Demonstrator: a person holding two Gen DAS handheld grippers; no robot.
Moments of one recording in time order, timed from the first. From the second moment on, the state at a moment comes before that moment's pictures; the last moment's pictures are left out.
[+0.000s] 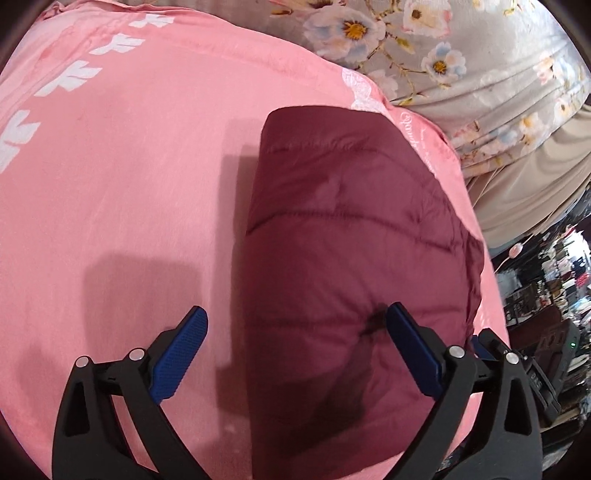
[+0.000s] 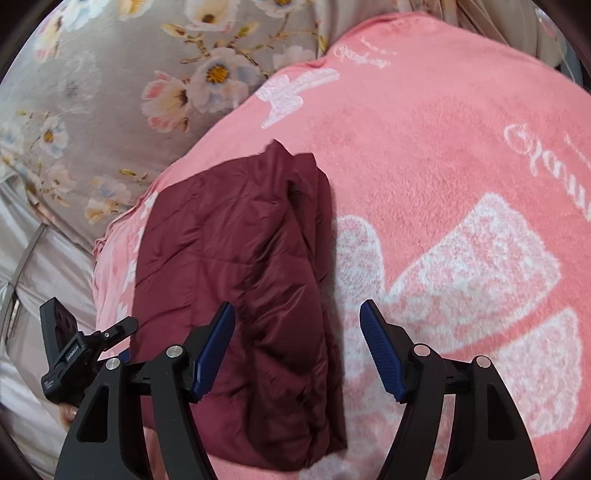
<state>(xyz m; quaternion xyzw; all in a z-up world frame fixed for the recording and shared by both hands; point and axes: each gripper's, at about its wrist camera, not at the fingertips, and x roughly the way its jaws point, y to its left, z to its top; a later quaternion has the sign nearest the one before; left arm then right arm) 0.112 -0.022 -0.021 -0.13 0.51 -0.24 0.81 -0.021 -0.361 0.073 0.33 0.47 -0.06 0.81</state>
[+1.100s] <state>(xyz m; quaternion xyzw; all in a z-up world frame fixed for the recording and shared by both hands) 0.090 -0.103 0.096 0.02 0.37 -0.32 0.87 0.020 -0.329 0.173 0.27 0.34 0.00 0.90</state>
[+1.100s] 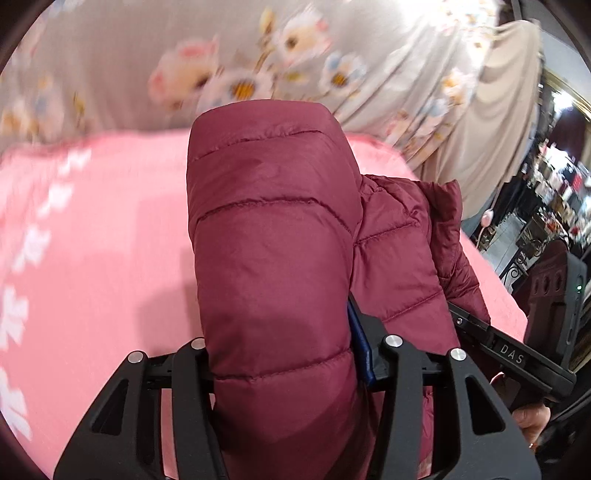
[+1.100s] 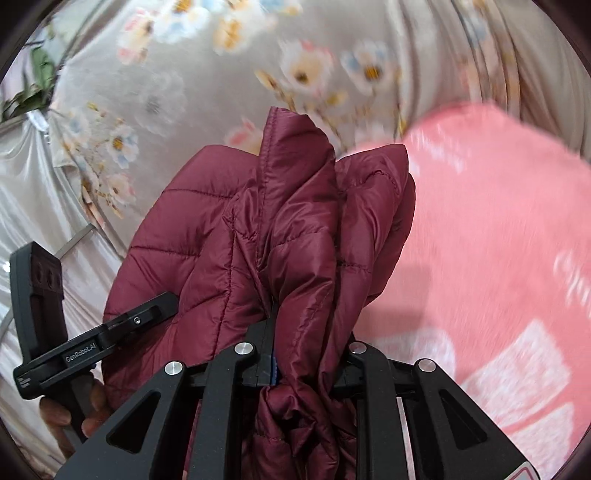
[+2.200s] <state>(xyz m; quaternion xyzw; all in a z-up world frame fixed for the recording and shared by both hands) 0.077 -0.024 0.262 0.08 0.10 -0.30 0.95 0.086 -0.239 0.315 0.17 0.18 0.05 0.97</state>
